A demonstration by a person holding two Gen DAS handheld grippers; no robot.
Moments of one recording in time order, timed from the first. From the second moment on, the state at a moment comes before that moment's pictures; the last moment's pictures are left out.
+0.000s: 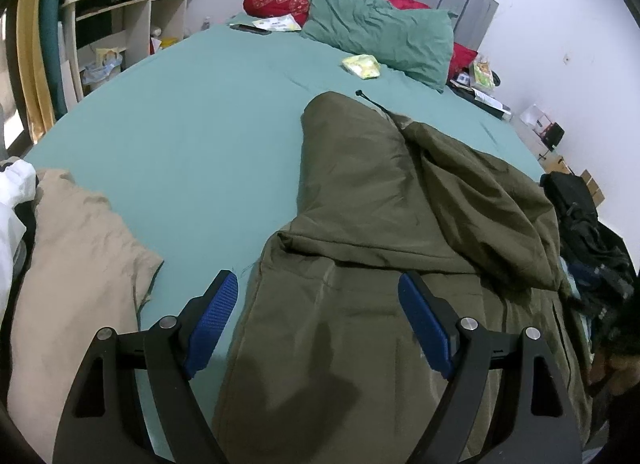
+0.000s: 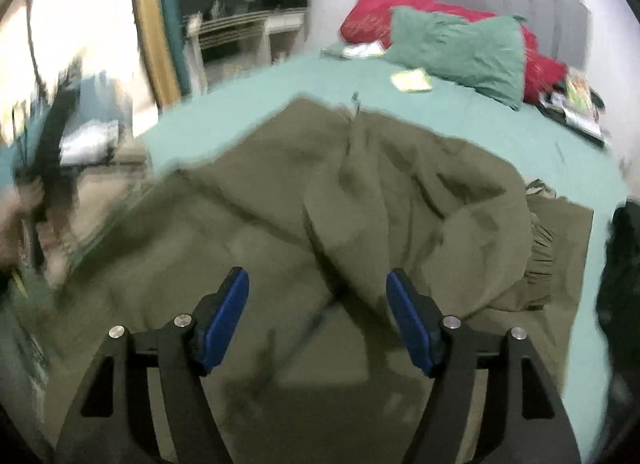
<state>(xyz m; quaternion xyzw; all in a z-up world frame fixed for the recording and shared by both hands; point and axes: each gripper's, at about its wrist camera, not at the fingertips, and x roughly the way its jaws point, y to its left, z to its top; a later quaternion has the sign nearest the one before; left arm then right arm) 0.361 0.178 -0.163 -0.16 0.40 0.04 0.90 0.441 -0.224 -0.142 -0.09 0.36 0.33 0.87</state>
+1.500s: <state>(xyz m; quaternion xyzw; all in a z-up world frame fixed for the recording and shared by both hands) 0.345 0.184 -0.193 -0.16 0.44 0.03 0.88 0.557 -0.163 -0.243 -0.10 0.46 0.02 0.88</state>
